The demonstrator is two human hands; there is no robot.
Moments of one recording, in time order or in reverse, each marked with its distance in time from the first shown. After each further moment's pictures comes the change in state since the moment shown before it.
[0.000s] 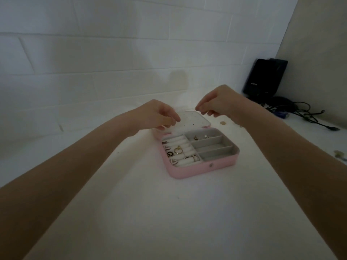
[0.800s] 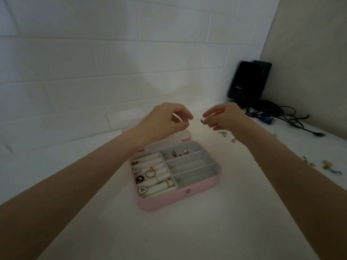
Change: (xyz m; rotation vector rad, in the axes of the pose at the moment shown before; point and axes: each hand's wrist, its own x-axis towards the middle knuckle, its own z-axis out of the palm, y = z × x) left_hand 0.063 0.028 0.050 0.122 0.099 0.293; right_hand 0.032 0.077 -0.031 0.217 0.136 0.124
